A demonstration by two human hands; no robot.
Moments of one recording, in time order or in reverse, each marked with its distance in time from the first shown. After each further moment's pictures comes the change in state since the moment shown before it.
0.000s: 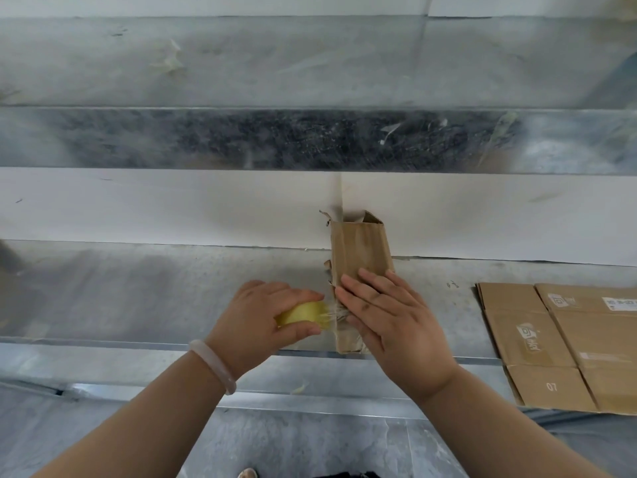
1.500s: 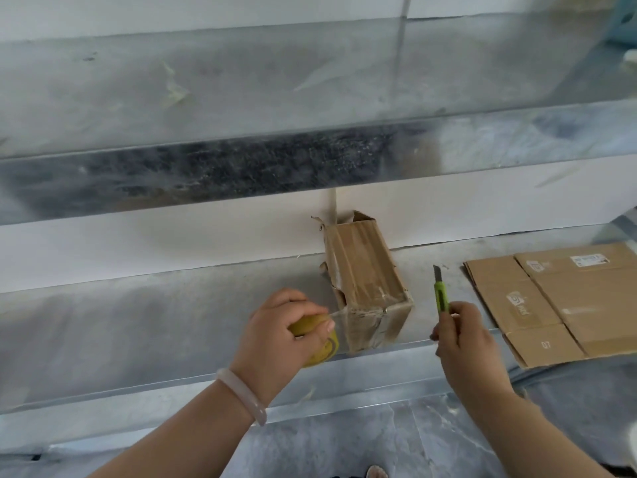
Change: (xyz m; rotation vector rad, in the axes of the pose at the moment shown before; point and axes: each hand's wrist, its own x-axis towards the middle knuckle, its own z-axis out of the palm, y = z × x) left_hand -0.005 0.009 -0.004 -0.386 0.036 -0.264; right_hand -0.048 -0.015 -0.023 0.159 -0.049 1.200
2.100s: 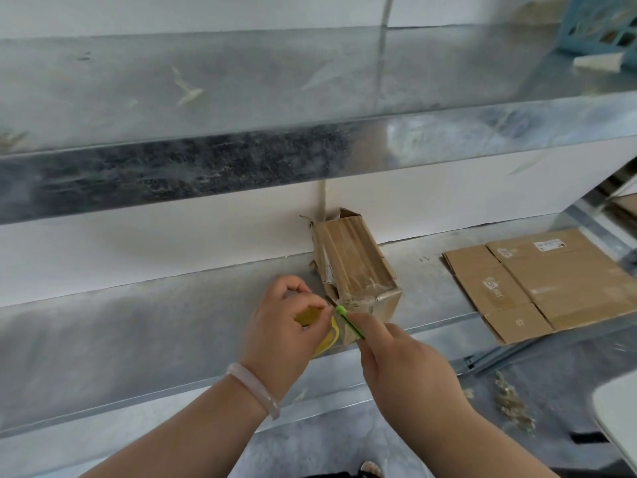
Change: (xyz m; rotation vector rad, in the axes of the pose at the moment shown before) left_hand 0.002 0.007 0.003 -0.019 0.076 0.062; right_hand -0.082 -0.092 0.007 -0.464 -0.099 -0.497
